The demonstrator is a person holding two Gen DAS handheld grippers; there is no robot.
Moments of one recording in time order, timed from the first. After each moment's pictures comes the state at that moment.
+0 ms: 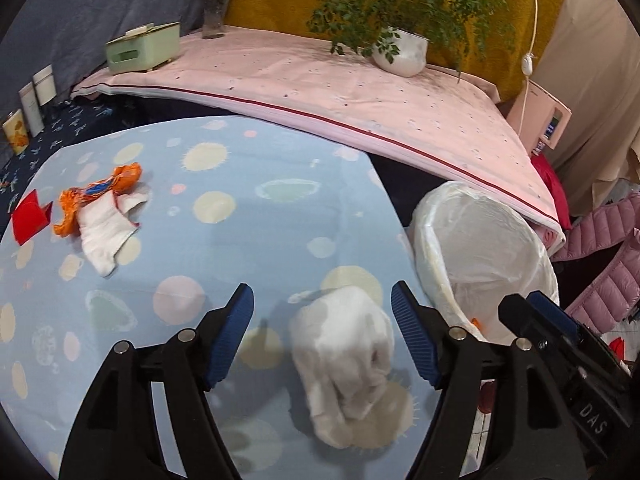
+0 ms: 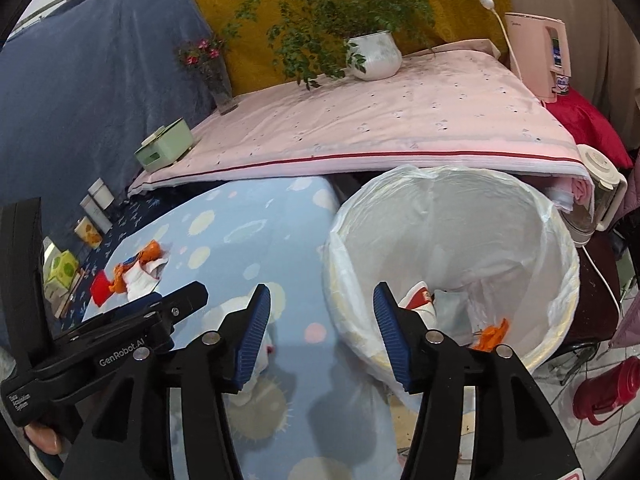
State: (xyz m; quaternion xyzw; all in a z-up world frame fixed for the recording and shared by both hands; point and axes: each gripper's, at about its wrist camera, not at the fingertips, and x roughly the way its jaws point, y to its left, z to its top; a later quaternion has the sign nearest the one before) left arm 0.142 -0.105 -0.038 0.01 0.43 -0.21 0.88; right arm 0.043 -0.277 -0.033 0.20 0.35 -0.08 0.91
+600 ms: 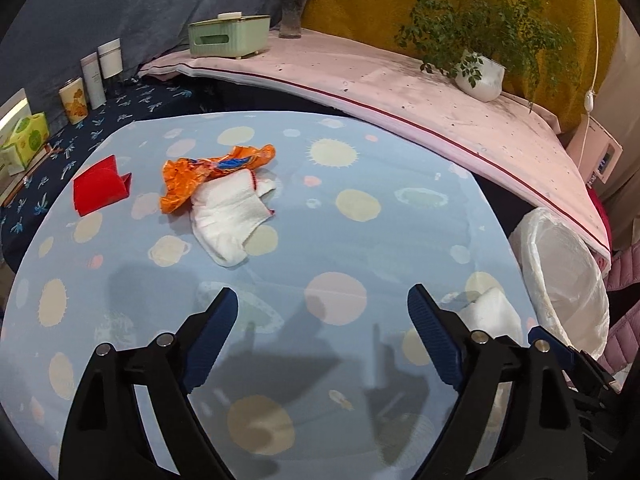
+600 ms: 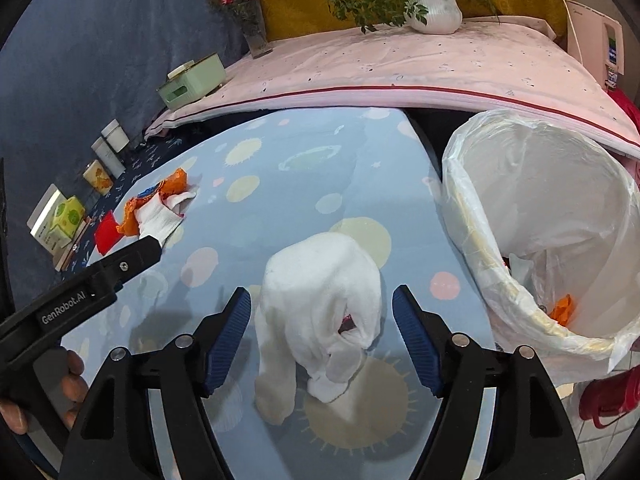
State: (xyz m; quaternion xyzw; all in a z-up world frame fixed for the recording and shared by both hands) left arm 0.167 -0.001 -0.054 -0.01 0.42 -0.12 0.90; right arm 0.090 -0.193 -0.081 0.18 0.41 -0.04 0.89
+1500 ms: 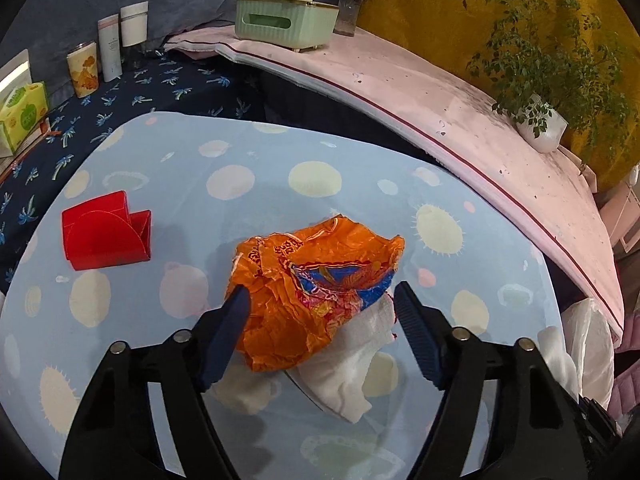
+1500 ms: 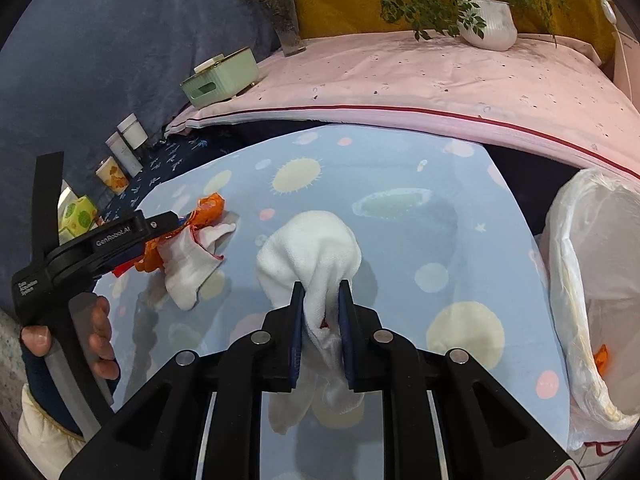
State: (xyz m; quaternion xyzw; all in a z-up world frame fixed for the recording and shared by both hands) left arm 0.301 0.073 -0.071 -0.07 0.44 -0.10 0.89; right arm 0.174 -0.148 -0.065 0.16 0.41 0.00 0.90
